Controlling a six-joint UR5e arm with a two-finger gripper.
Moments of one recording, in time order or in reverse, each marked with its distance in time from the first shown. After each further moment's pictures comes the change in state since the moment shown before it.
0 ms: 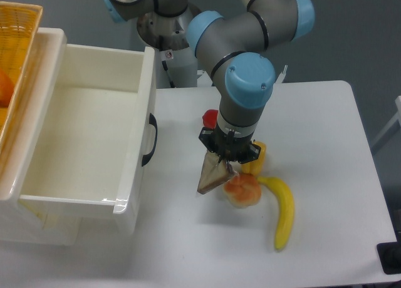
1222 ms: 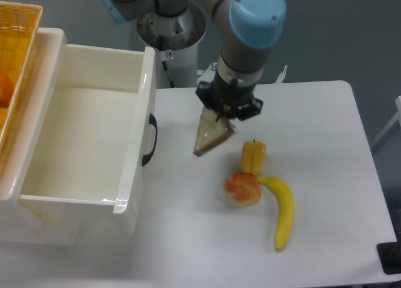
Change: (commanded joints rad) arm 0.031 0.225 0.092 -0.374 -0.044 -0.014
